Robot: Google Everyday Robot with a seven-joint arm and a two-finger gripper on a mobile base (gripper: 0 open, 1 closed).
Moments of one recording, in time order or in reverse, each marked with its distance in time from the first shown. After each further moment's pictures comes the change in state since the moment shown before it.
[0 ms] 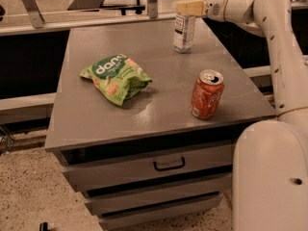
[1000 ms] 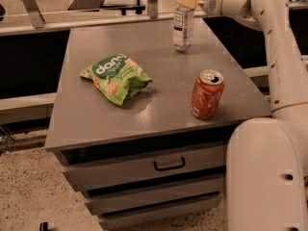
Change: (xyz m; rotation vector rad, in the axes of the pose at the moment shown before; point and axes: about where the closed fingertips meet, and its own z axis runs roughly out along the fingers) arm -0.021 0.021 0.009 -0.064 -0.014 0.013
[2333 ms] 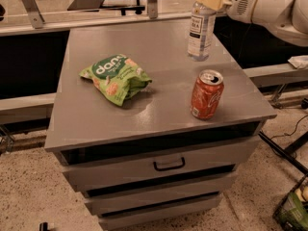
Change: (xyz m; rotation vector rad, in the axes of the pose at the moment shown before) arm -0.039 0.071 -0.104 0.050 -0.024 0.095
